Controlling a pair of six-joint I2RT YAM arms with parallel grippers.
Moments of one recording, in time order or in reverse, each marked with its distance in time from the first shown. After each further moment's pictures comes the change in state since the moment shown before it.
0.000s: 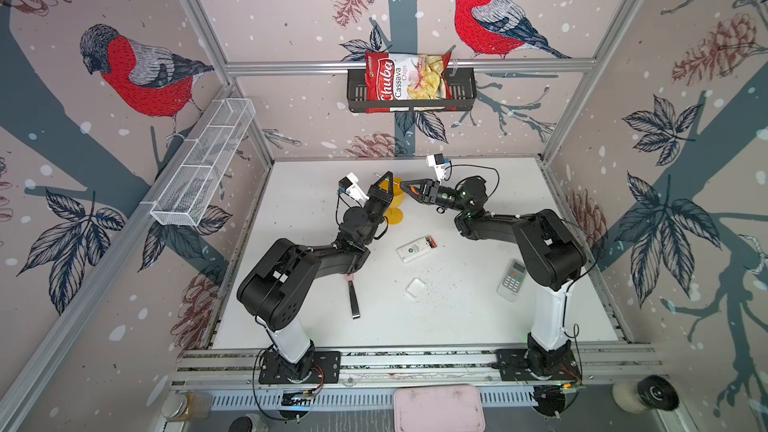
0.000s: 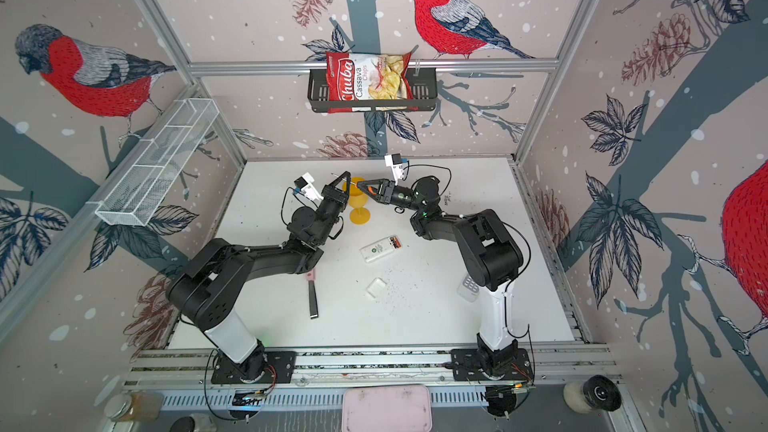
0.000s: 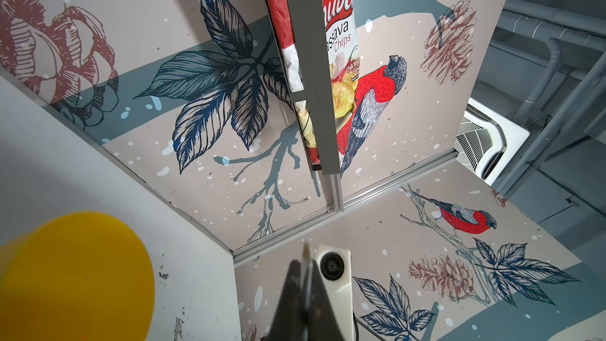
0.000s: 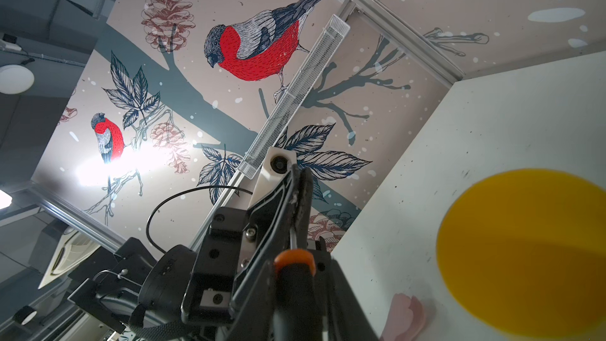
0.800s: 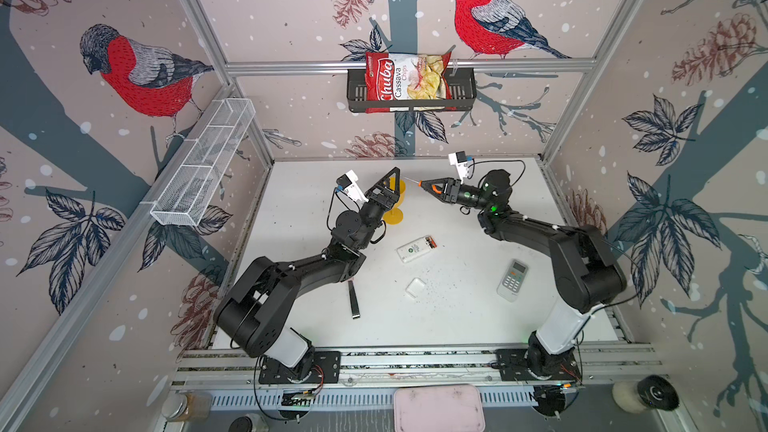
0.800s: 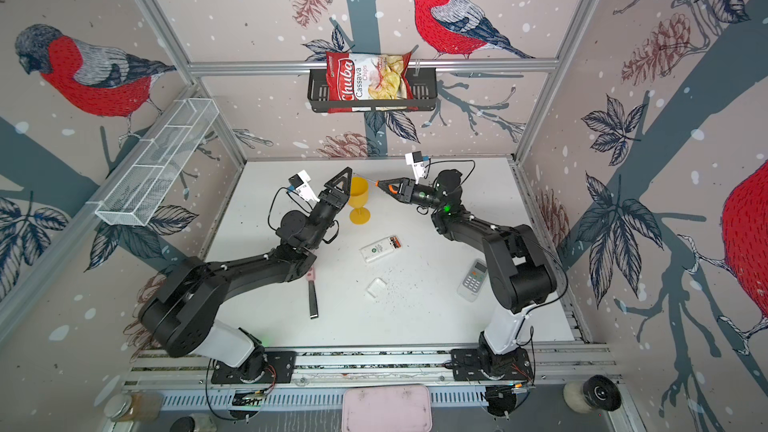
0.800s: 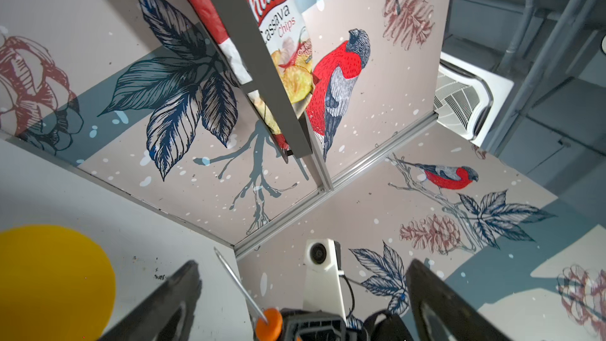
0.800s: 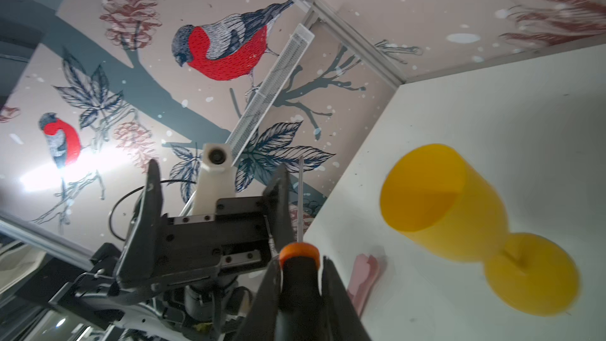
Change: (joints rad) left arm -0.040 -0.224 -0.074 -0.118 0.053 0.201; right arm -0.151 -0.287 -0.111 -0.490 -0.055 -0.291
